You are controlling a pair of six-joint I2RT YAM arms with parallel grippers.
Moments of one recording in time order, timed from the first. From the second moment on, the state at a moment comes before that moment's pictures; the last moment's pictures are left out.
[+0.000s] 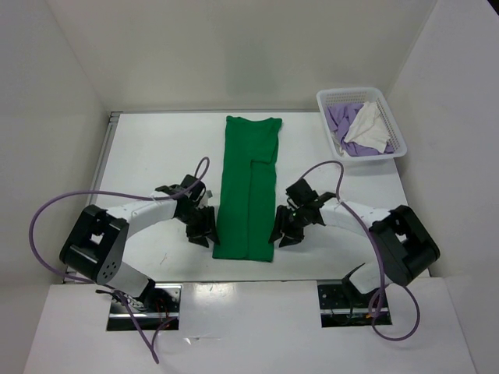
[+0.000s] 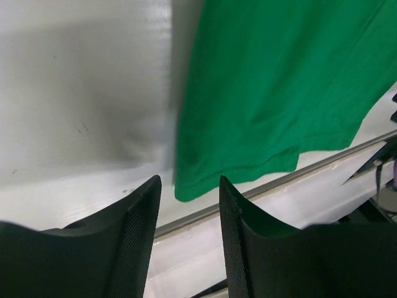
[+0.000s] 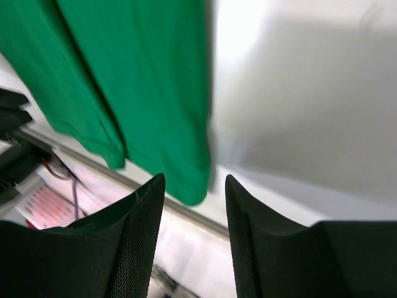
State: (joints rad) left arm -0.44 1.50 0.78 -0.61 0.41 -0.60; right arm 0.55 1.48 0.71 -0.42 -0.40 0.77
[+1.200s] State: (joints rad) left arm -0.40 1.54 1.03 -0.85 0.49 -0.50; right arm 0.49 1.37 0.80 -0.62 -0.46 0.79
